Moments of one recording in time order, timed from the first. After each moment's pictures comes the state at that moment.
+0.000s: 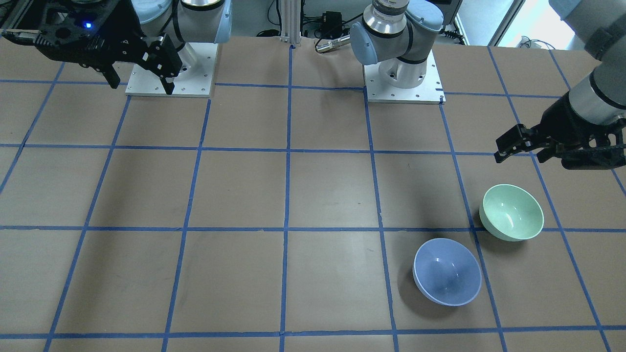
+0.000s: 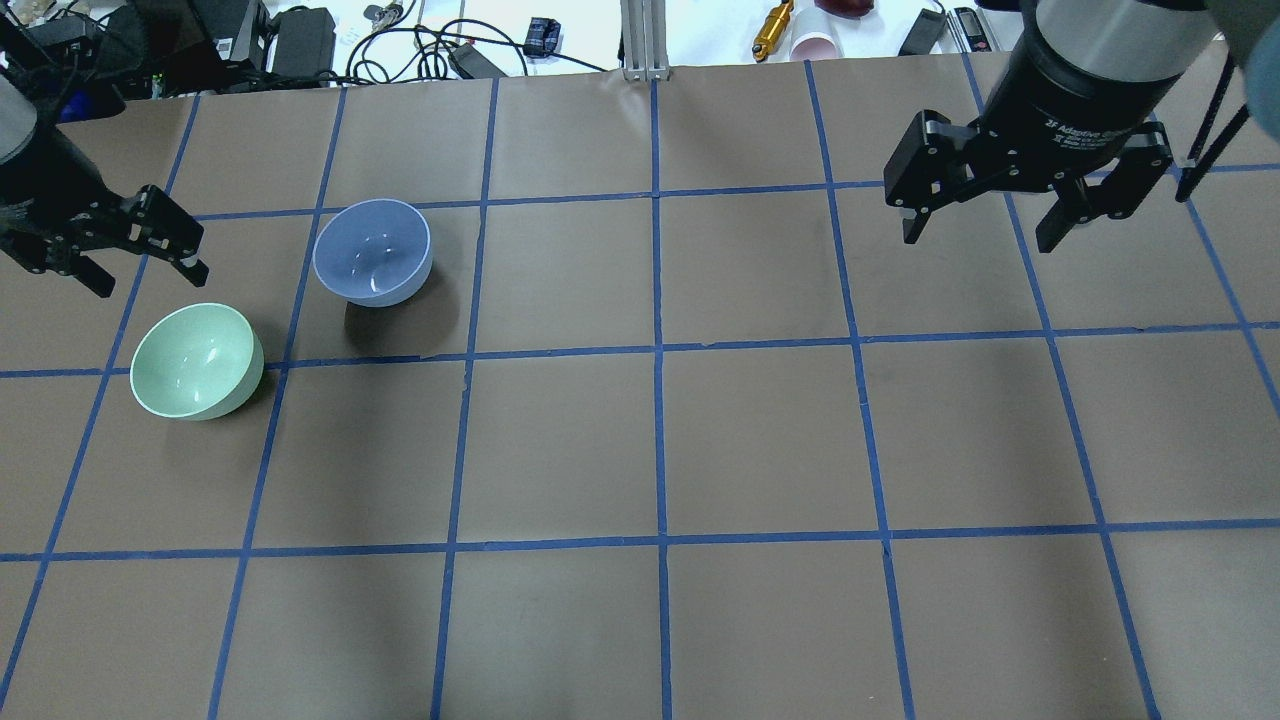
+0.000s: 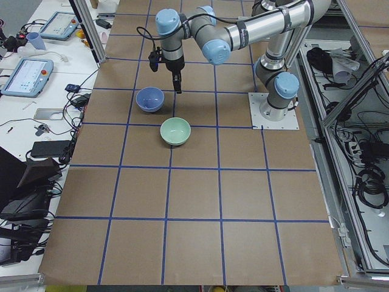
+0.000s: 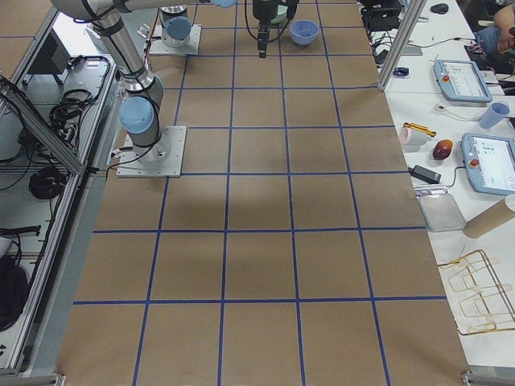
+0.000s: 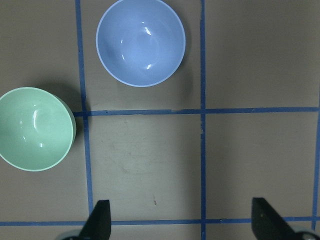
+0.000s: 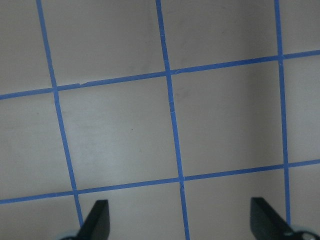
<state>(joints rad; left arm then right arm) -1.12 -1.67 -1.63 -1.50 1.57 0.42 1.58 -1.67 1.55 -1.46 -1.56 0.13</state>
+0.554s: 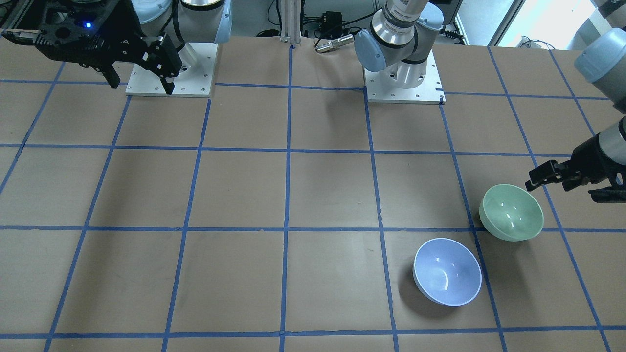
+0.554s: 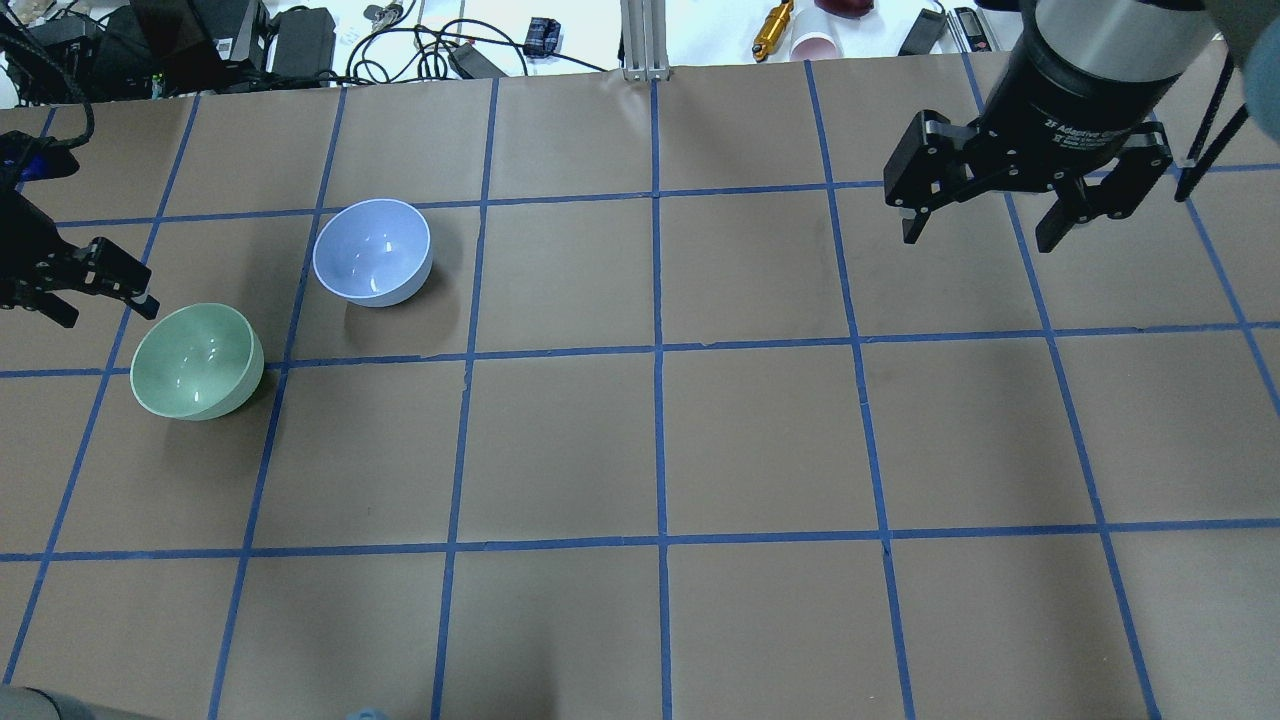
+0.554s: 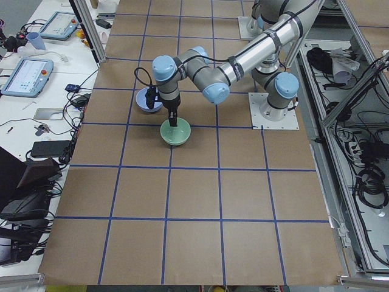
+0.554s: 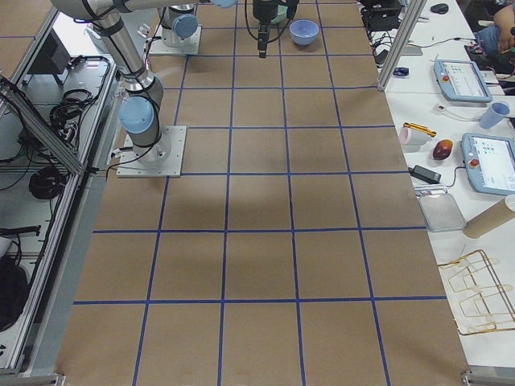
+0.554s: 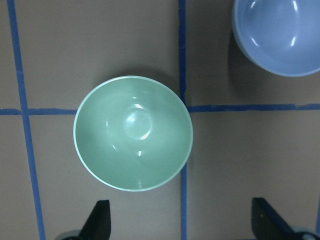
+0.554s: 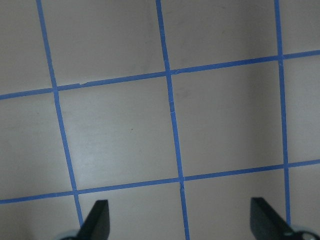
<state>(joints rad) -0.97 -1.82 -1.68 -1.32 1.57 0.56 1.58 -1.67 1.55 -1.46 -1.56 0.13</state>
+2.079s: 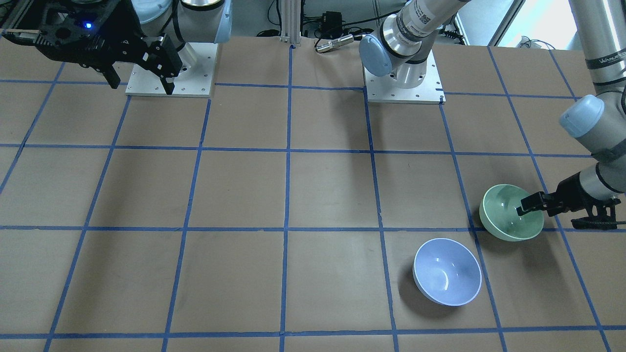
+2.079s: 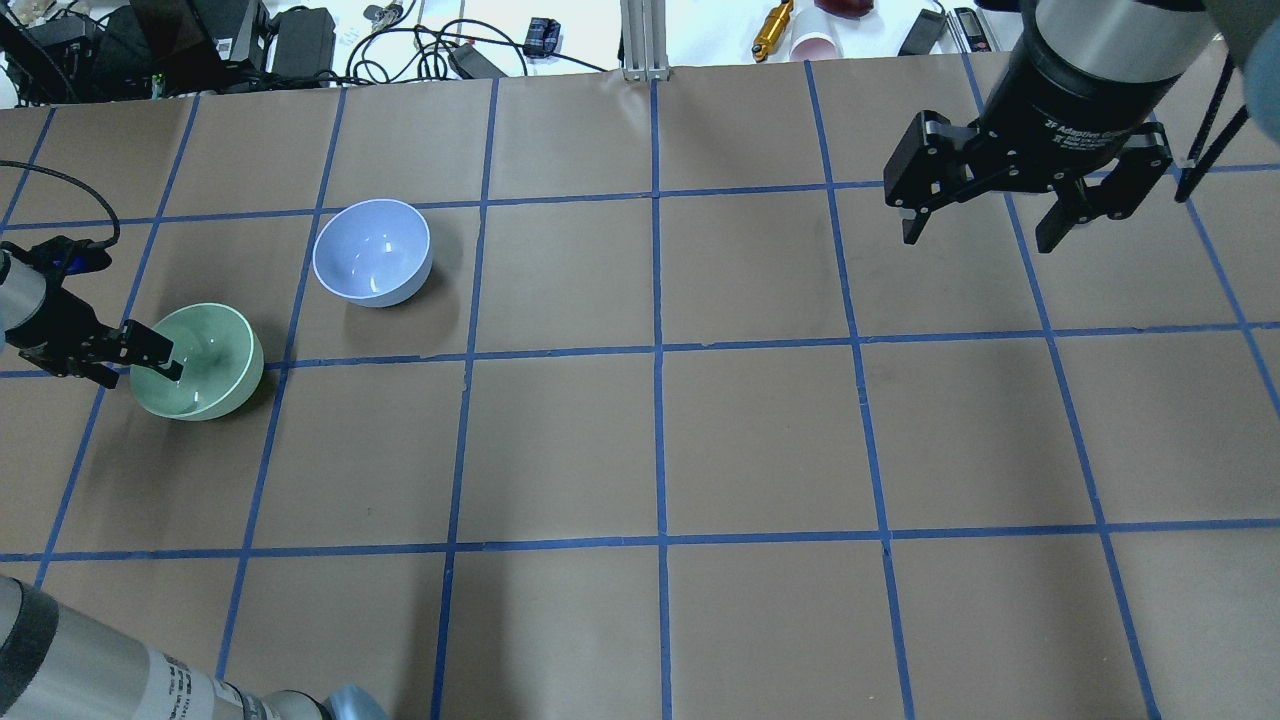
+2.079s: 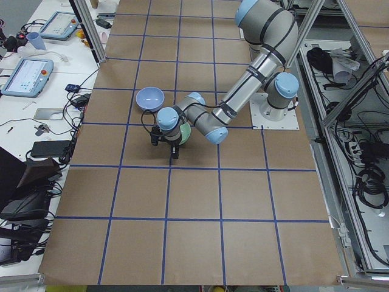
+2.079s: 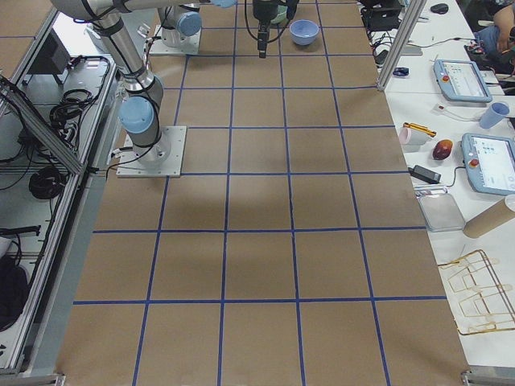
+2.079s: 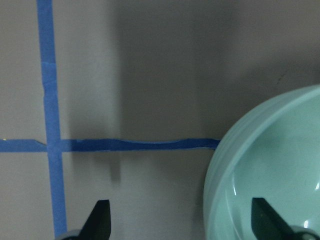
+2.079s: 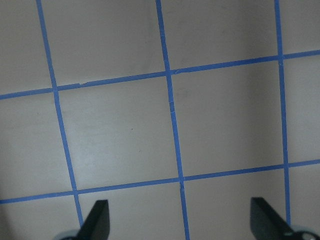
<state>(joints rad) -0.86 -2.02 -1.77 -1.05 1.52 0.69 1.58 -1.67 1.55 -1.46 -1.56 0.13</state>
